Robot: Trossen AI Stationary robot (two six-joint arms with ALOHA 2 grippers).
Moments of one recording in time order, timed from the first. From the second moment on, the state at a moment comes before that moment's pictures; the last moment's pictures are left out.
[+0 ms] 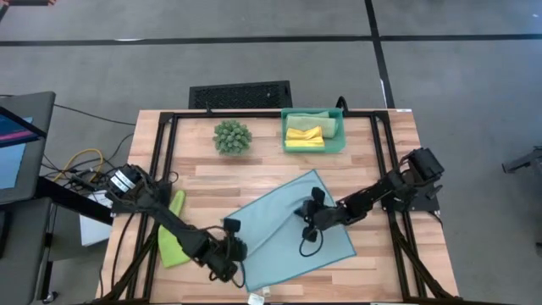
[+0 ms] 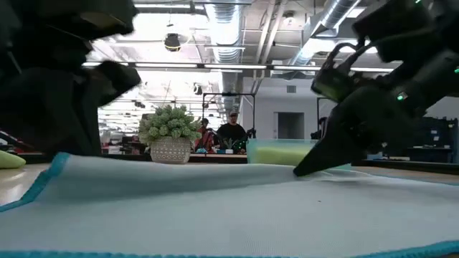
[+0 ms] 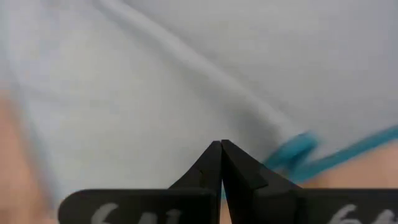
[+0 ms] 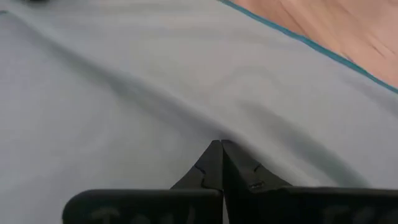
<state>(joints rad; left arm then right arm) -0.68 1.85 1.04 -0.37 -0.51 -0.40 0.40 1.79 0.57 0.44 0.45 0.43</state>
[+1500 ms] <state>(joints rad) -0.36 1.85 1.12 -0.77 -0.73 -0.48 0.56 1.50 0.60 -0.04 0.54 0.63</state>
